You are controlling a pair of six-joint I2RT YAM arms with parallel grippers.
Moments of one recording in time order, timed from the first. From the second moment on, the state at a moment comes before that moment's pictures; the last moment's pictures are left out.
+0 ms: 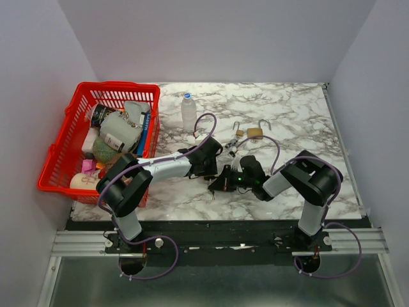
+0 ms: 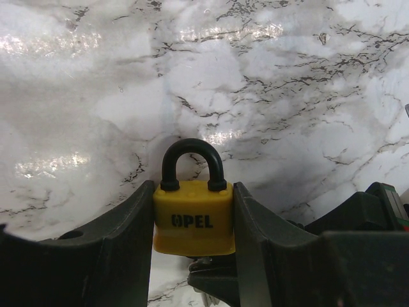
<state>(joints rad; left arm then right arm) -0.80 1.73 1.01 -0.27 -0.17 -0.79 0.71 1.84 0.48 0.87 -0.46 0.86</state>
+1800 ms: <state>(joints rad) -0.81 1.80 1.12 -0.46 -0.33 -0.78 0.69 1.24 0.30 0.50 -0.31 0.72</state>
